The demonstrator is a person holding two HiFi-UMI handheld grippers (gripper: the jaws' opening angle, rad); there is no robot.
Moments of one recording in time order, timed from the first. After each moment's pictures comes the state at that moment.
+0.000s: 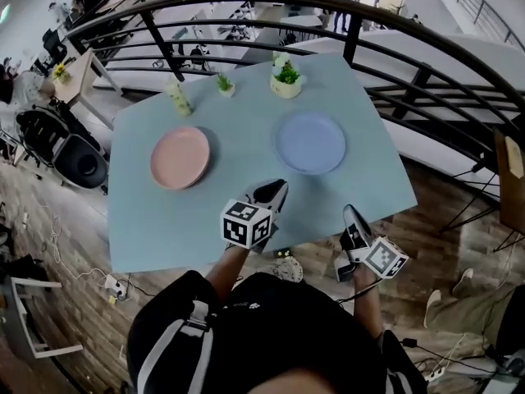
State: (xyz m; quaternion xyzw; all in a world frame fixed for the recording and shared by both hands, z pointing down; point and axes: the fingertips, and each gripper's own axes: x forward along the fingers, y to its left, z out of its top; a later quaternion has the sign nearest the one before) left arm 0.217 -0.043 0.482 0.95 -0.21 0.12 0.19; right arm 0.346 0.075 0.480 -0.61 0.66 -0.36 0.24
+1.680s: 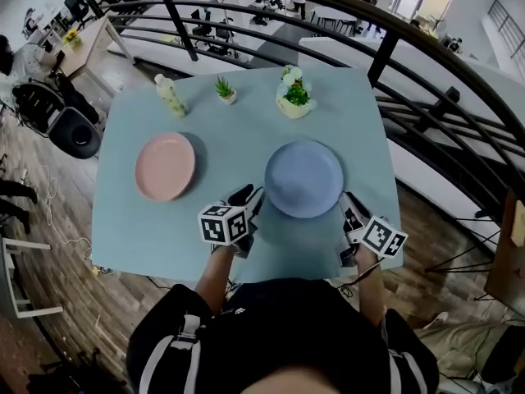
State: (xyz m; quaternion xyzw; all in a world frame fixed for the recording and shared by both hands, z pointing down) left arm 0.226 -0.163 0.541 0.86 -0.36 0.12 0.34; right arm 0.456 -0.097 0.514 -0.58 0.69 -0.42 0.10
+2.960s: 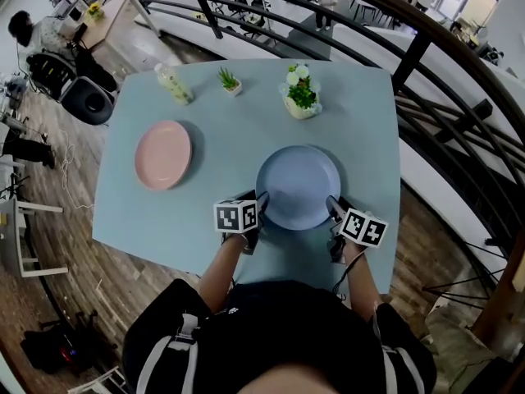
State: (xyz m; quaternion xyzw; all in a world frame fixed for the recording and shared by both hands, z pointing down) left arm 0.266 -0.176 0.623 0.76 -0.44 0.22 0.42; right arm 0.483 -0.151 0.618 -0.54 0.68 -0.49 -0.09
